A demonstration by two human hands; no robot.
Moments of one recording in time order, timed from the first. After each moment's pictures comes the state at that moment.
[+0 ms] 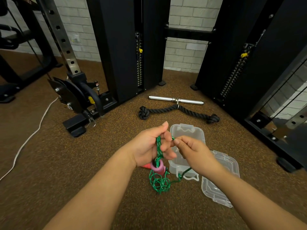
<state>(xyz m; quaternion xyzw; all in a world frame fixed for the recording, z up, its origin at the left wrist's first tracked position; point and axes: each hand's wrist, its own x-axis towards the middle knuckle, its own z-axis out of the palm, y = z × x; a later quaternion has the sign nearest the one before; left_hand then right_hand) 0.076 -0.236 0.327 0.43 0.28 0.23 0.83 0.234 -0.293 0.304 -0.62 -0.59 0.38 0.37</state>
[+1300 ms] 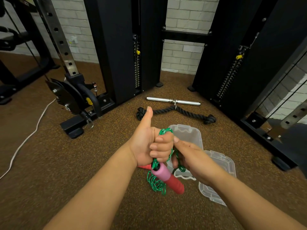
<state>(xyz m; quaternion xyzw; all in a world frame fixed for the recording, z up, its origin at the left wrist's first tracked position) 0.079 -0.234 0.333 0.35 0.16 0.15 0.91 0.222 -0.312 0.323 -0.56 -0.49 0.54 0.38</state>
